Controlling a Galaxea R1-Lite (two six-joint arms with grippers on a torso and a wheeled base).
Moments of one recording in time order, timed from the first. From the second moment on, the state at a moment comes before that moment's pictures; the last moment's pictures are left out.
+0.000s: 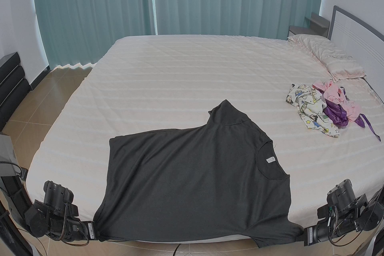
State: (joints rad) left arm -0.08 1.89 -0.02 -0.70 -0.13 -0.37; right arm 0.36 1.74 -0.02 -0.53 0.15 0.41
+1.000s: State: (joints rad) left arm -0.08 1.73 -0.29 -0.50 -0.13 -0.58; right arm 0.28 1.67 -0.64 -0.26 0.15 0.37
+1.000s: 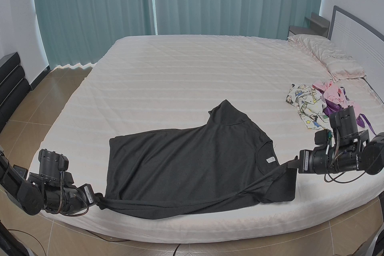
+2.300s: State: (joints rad) left arm -0.04 1.77 -0.48 -0.33 -0.13 -0.74; right arm 0.25 1.97 -1.00 -0.28 0.14 0.37
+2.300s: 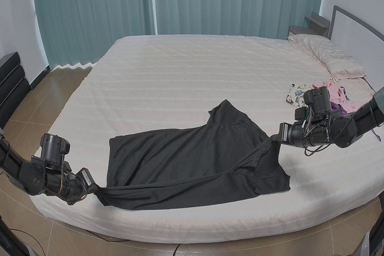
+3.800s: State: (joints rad) left arm 0.01 2.08 -0.80 -0.29 -0.15 -0.72; right arm 0.24 2.08 -1.08 -0.34 0.13 0.40
